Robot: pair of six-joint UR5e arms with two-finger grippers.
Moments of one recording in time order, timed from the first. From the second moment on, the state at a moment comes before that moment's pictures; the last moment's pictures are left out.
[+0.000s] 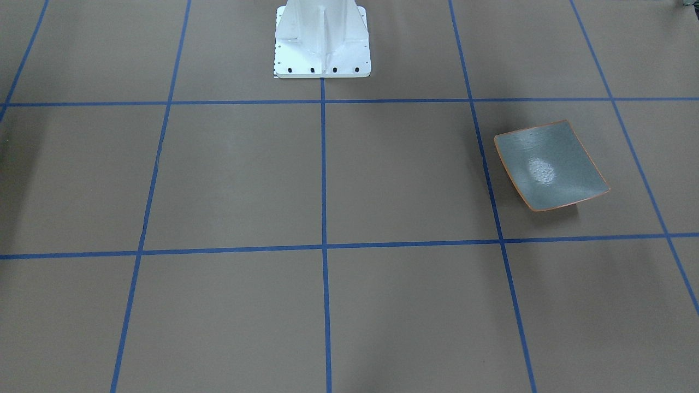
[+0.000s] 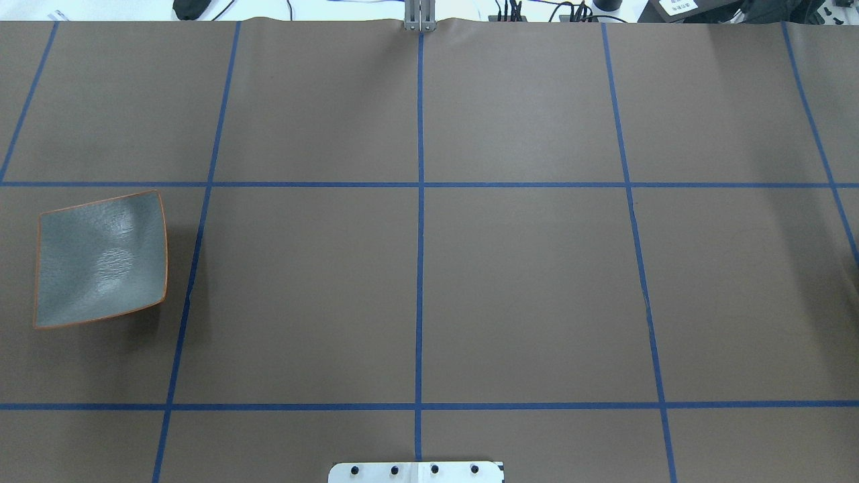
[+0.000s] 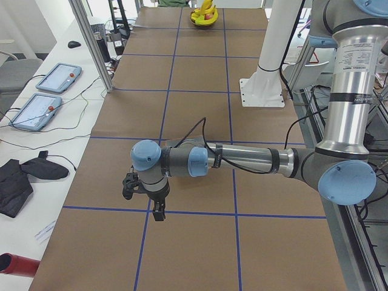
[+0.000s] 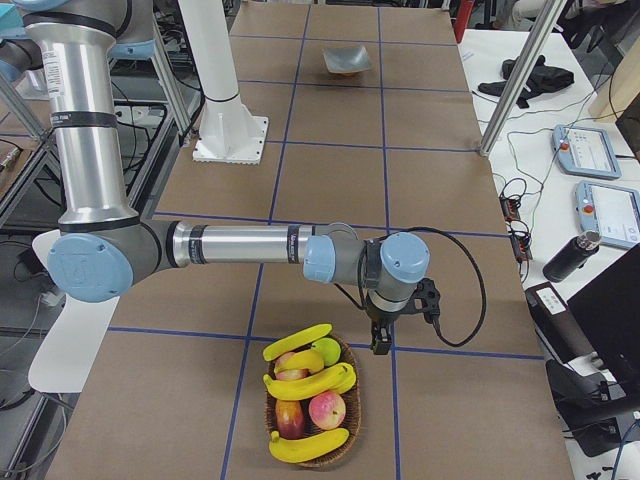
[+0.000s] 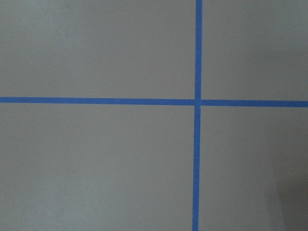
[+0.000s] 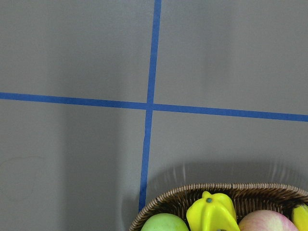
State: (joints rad) left arm -1.59 -1.61 -1.59 -1.45 -2.29 0.00; right arm 1.59 -1.48 1.54 -1.69 2.33 -0.12
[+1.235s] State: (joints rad) left arm -1.59 -1.64 -1.62 -1.51 -2.30 -0.08; right arm 1.59 -1.47 1.55 -1.69 2.29 -0.12
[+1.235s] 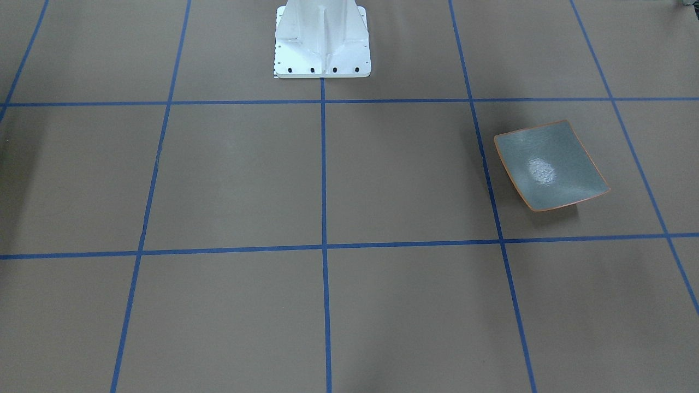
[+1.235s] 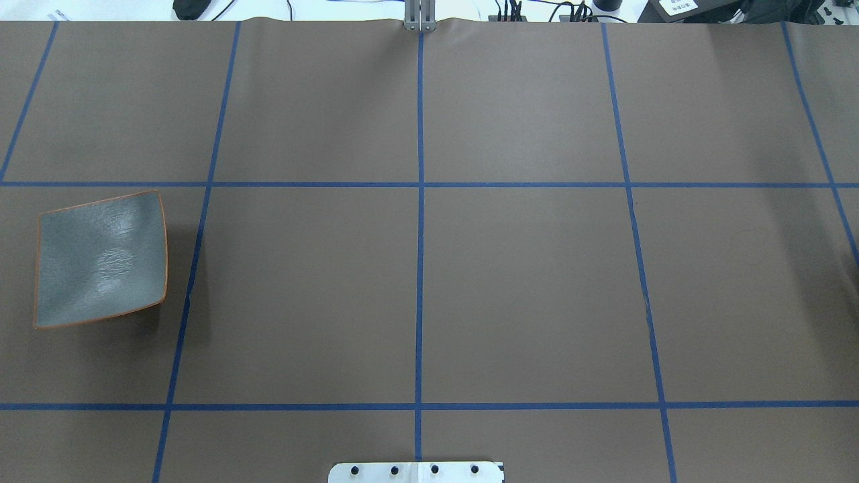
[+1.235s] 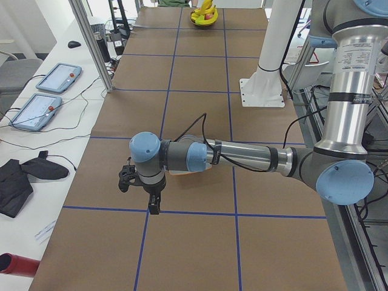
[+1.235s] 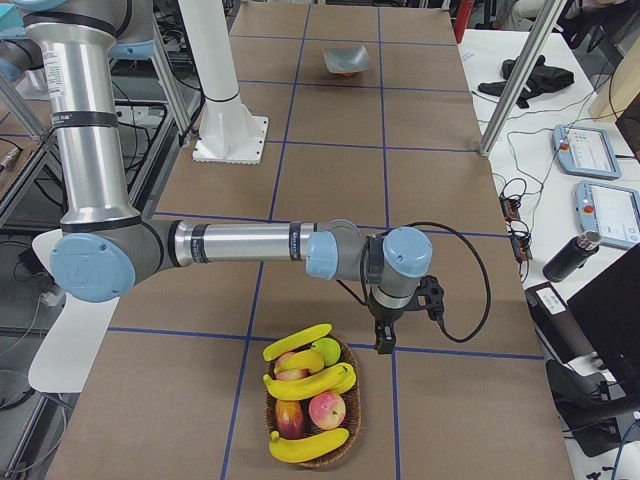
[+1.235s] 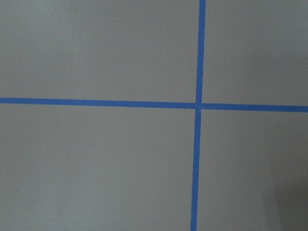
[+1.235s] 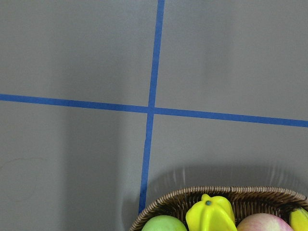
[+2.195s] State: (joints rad) left arm -1.58 -1.64 -1.61 -1.63 -2.30 -0.19; right arm 1.58 -1.60 1.60 -1.66 2.40 -0.34
